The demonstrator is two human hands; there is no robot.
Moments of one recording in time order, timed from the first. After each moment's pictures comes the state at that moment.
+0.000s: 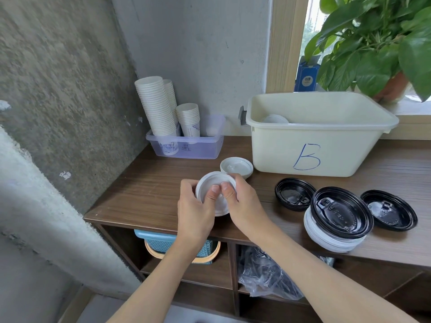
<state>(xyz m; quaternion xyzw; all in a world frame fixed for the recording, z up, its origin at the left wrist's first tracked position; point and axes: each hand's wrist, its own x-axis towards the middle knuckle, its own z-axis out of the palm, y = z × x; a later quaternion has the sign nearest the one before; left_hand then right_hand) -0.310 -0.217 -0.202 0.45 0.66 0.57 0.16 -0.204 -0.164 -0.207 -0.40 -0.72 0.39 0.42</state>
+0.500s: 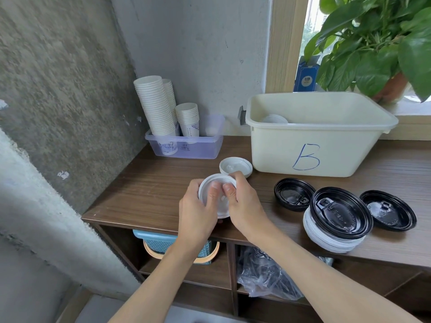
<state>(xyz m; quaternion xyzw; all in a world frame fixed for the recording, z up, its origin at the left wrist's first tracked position) -0.310 -0.212 -0.207 0.49 0.66 0.54 0.15 -0.203 -0.168 -0.202 -0.41 -0.72 0.37 0.42</state>
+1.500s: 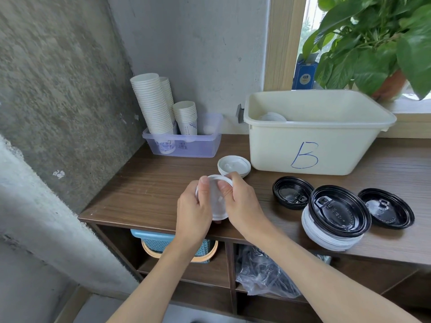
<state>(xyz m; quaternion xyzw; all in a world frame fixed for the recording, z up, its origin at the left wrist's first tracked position) -0.311 -0.211 -0.209 0.50 0.63 0.57 0.17 -0.203 -0.170 -0.199 -0.41 -0.74 0.34 0.41</state>
